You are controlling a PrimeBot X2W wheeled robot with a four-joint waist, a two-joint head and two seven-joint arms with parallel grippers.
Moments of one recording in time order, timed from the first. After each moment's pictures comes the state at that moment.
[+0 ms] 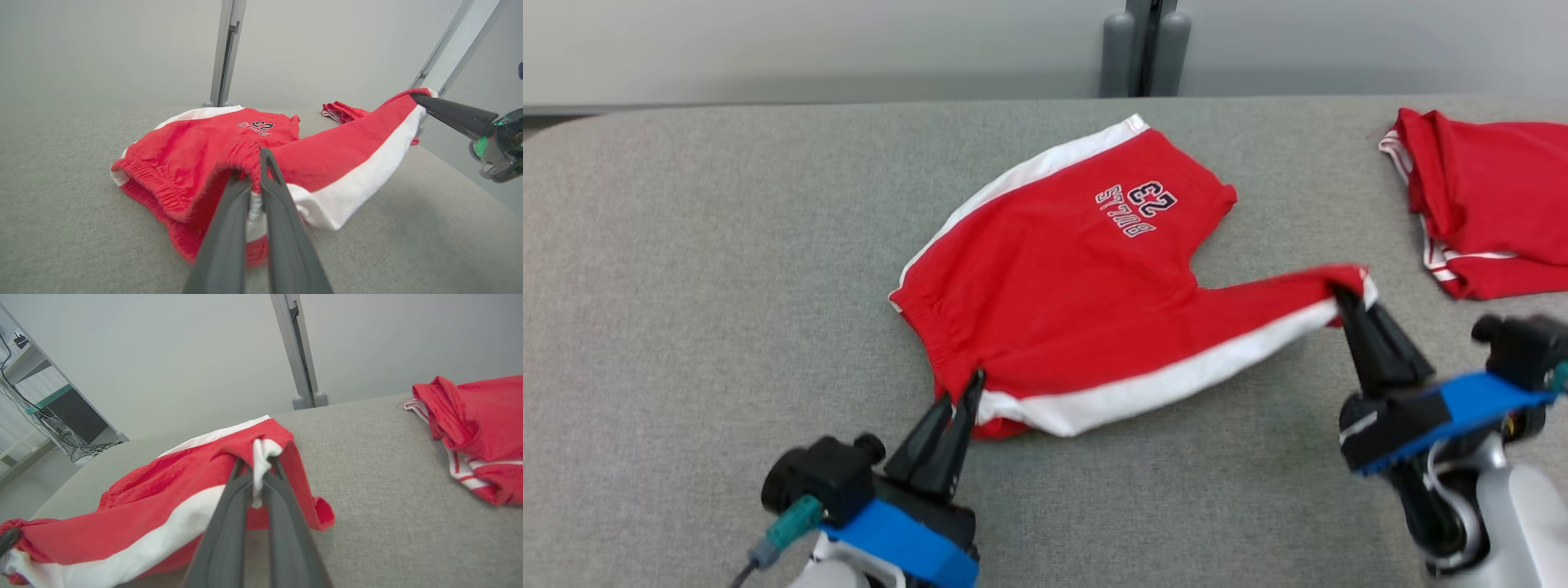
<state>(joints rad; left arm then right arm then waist) -0.19 0.36 -0.68 0.07 -0.62 0.01 -0.24 -0.19 -0.15 0.05 0.05 0.52 0.13 0.07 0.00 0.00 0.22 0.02</state>
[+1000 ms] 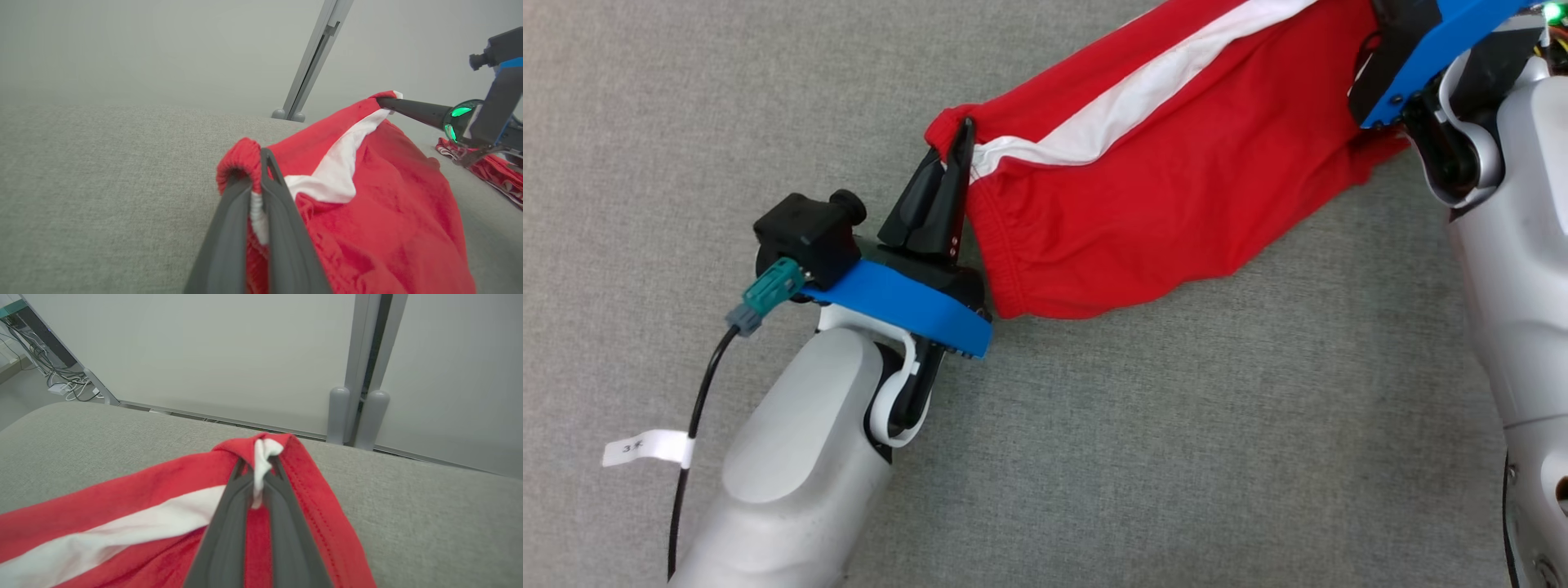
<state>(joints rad) -0.64 0.16 -0.52 0.39 -0.62 -0.10 -0.26 -1.08 -0.21 0.16 0.71 0.34 0.13 0.15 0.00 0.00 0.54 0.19</state>
